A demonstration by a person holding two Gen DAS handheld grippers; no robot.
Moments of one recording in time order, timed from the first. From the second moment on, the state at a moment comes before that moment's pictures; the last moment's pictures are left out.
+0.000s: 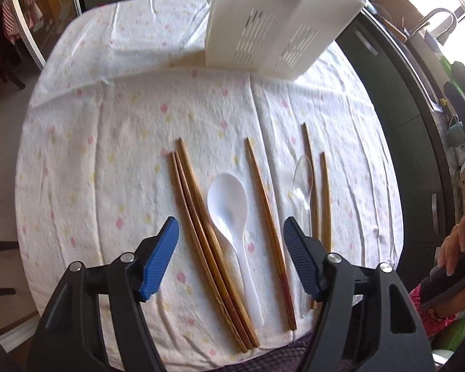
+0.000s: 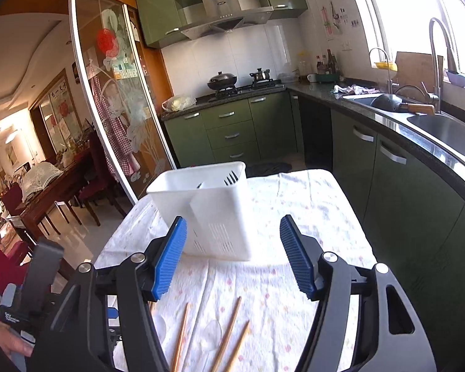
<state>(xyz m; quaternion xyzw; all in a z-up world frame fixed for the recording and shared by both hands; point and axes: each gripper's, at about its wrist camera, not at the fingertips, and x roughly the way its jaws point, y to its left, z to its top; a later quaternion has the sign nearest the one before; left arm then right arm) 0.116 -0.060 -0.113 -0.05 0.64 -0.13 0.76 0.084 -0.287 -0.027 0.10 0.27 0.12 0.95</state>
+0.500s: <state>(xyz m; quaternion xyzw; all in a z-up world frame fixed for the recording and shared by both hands) 0.110 -0.094 -0.131 -0.07 0.71 -0.12 0.69 0.056 -0.299 -0.037 0.11 0.30 0.14 0.94</state>
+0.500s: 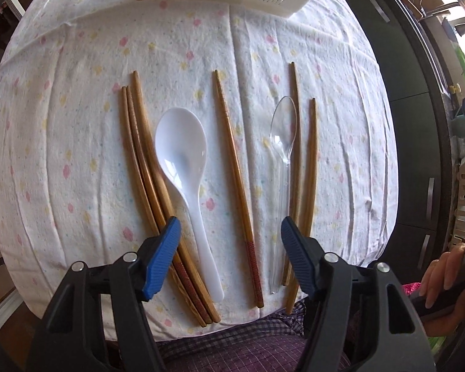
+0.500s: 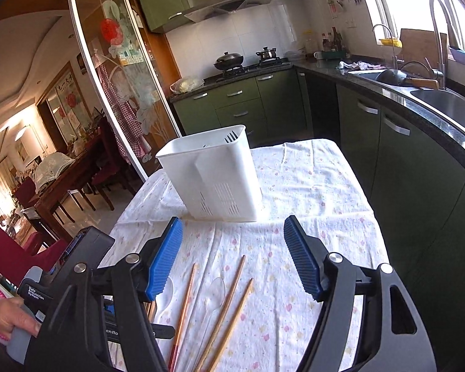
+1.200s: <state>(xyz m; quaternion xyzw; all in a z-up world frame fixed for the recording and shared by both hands) 0.127 -0.105 -0.141 -0.03 0.73 -0.06 0.68 0.054 -0.304 -0.030 0.12 0.30 0.15 0.93</state>
